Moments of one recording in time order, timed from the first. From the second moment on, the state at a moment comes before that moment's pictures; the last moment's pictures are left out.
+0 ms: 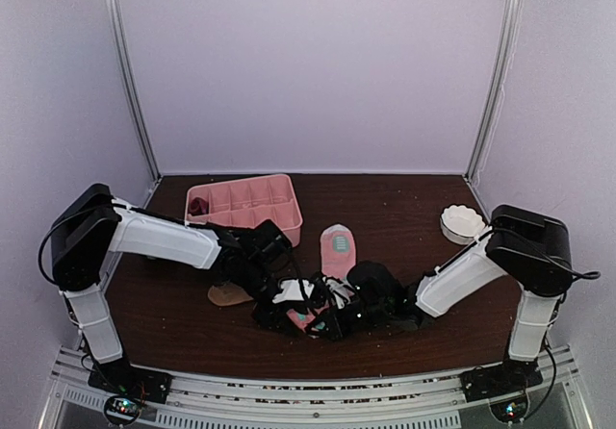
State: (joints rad) left arm -0.93 1.83 1.07 -0.39 0.58 0.82; right arm 1.05 1.88 0.71 0.51 -0.38 0.66
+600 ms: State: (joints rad) left arm -0.93 1.89 1.12 -0.39 0.54 0.86; right arm 1.02 1.83 0.64 0.53 -0.44 0.71
